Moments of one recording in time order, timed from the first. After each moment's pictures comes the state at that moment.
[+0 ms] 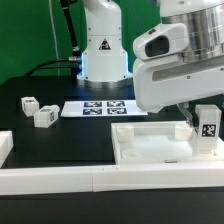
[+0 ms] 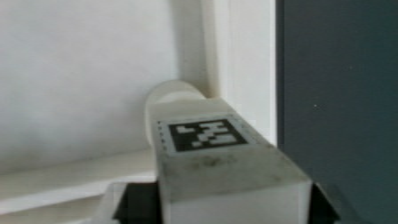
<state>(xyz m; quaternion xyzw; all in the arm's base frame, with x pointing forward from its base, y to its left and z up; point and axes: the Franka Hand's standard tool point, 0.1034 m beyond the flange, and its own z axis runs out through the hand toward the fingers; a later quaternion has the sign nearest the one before) 0.624 0.118 0.077 -0.99 0.05 0.00 0.11</state>
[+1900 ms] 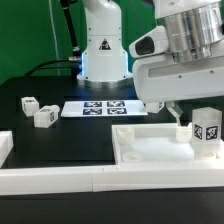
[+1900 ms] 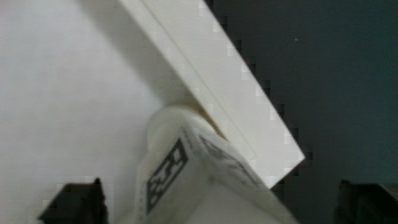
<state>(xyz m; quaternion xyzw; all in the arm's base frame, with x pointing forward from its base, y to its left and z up) 0.625 0.120 0.077 -0.96 0.25 -0.01 0.13</state>
